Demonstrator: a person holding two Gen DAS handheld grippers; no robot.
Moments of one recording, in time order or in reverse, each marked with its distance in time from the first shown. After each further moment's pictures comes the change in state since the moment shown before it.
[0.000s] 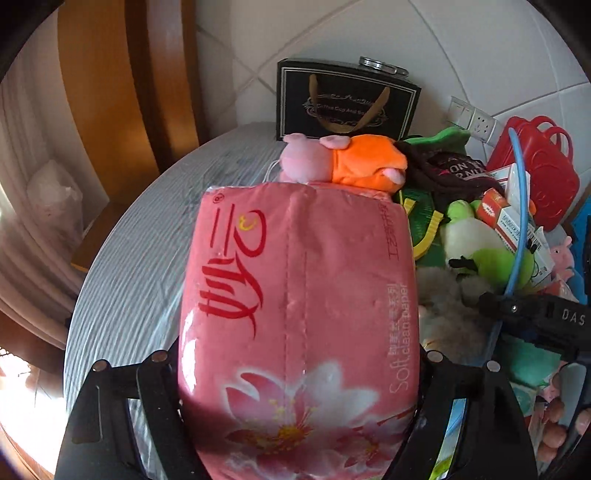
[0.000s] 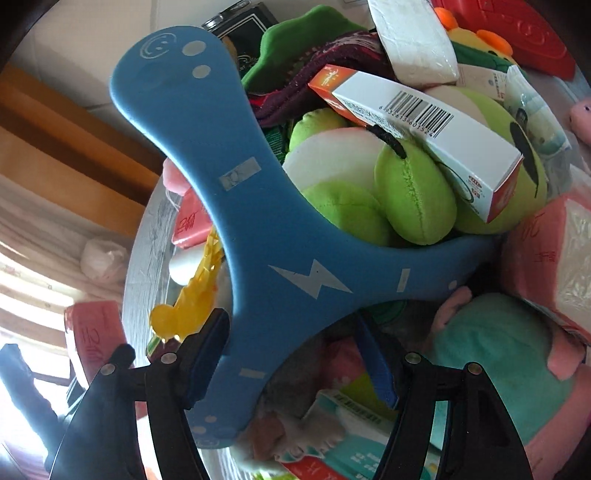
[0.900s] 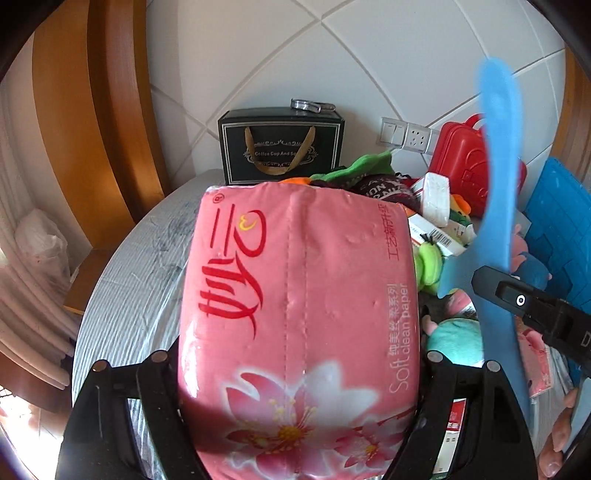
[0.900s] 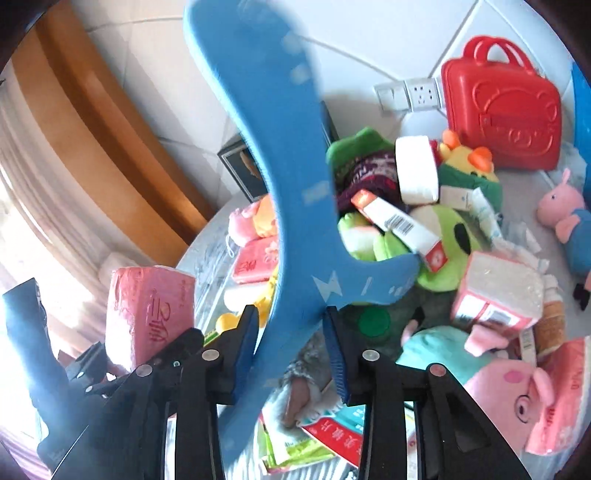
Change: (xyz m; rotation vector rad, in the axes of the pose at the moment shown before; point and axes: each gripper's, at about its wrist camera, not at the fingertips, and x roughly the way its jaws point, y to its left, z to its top) left arm -0.095 -0.047 -0.009 0.114 -0.128 -0.094; right arm -0.129 0.053 -0.056 -0.213 -0.335 0.012
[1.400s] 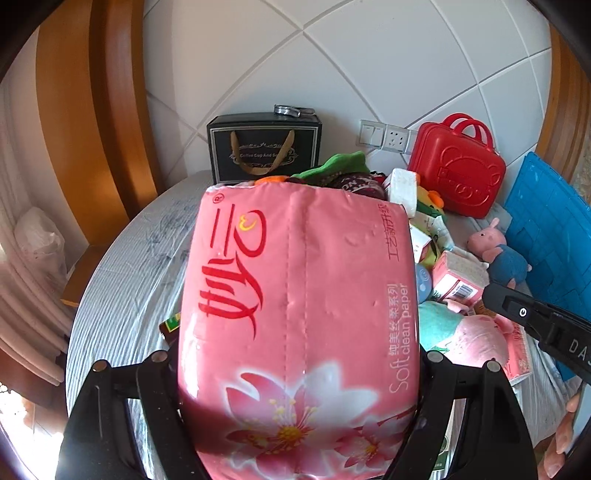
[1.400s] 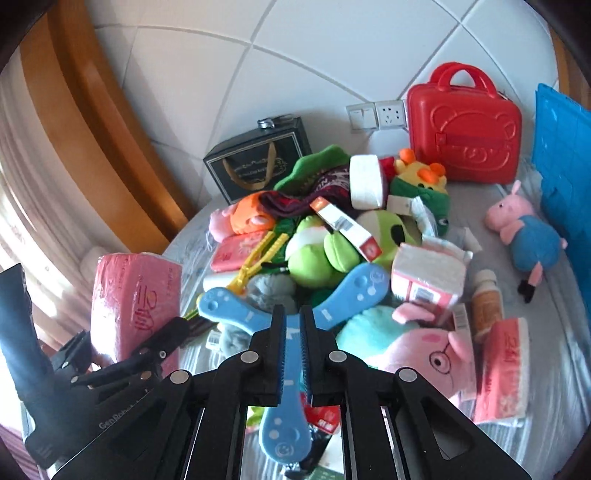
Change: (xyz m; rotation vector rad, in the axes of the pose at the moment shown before) left arm -0.030 -0.019 -0.024 -0.020 0.025 0.000; right arm -0.056 -0.018 -0.015 -0.022 0.013 -0.104
